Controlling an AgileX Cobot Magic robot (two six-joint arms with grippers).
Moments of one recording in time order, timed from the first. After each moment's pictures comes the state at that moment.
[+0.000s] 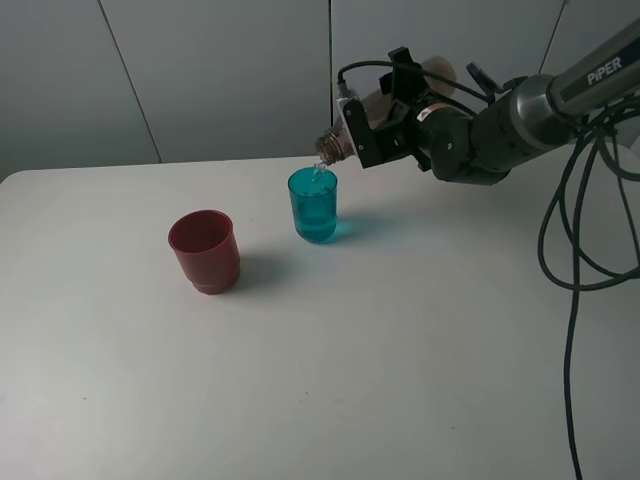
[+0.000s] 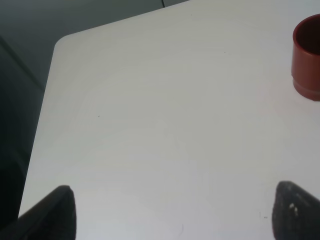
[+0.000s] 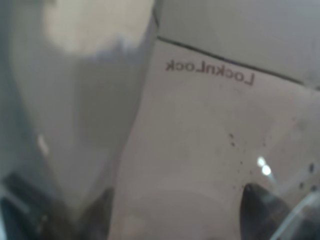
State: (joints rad) left arm 0.07 0.00 -0.52 0.02 1.10 0.24; right arm 0.43 2.13 -1.13 0.35 -0.71 -2.09
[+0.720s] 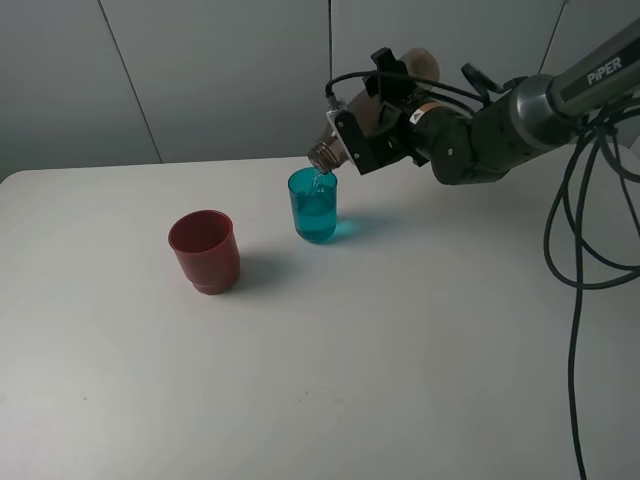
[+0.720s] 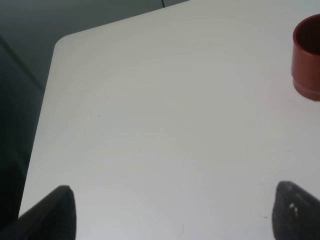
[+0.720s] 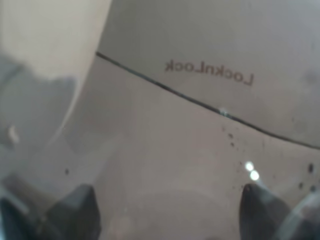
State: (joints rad) left arm 0.07 0.00 -0.52 0.02 1.10 0.24; right arm 0.43 2.13 -1.13 0.20 -0.72 -2.09
